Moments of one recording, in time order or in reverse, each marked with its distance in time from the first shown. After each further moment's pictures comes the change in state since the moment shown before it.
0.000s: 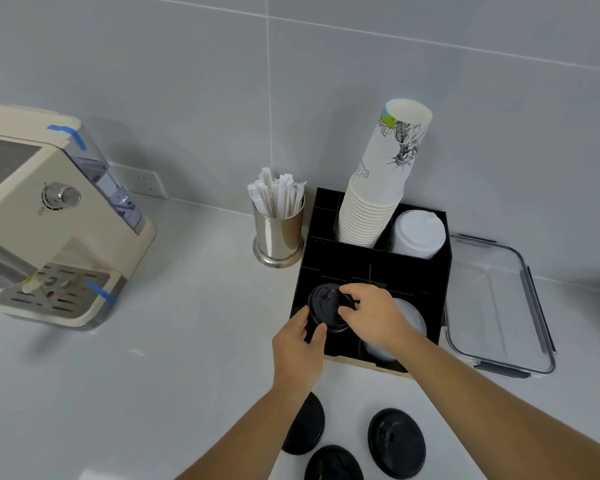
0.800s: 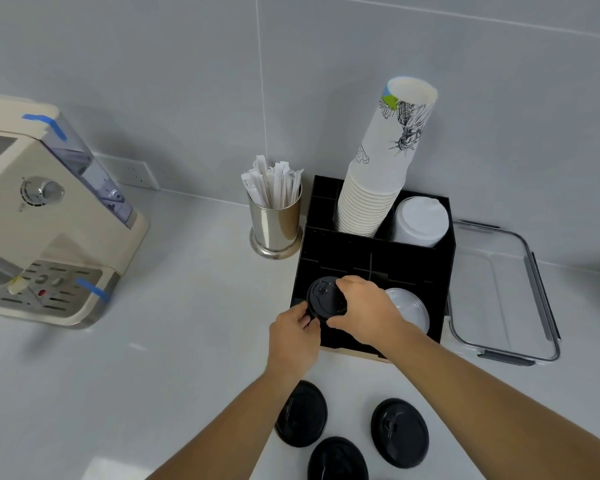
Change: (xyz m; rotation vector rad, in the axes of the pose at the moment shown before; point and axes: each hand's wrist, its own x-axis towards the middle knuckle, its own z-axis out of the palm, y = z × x) left_hand 0.015 0.001 -0.011 0.095 -0.143 -0.138; right_hand 0.002 -0.008 0.011 -0.391 -0.045 -0.157
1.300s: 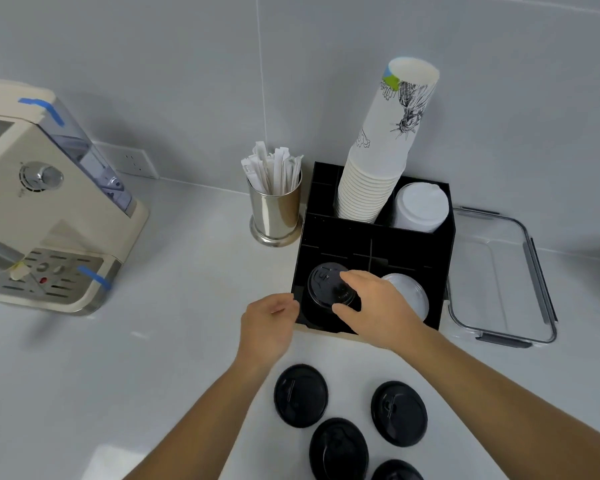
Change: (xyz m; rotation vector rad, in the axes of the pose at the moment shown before) left_hand -0.010 -0.002 -0.038 -0.053 0.091 -0.073; right_hand -0.038 0.001 -0.008 0.217 0.081 -0.041
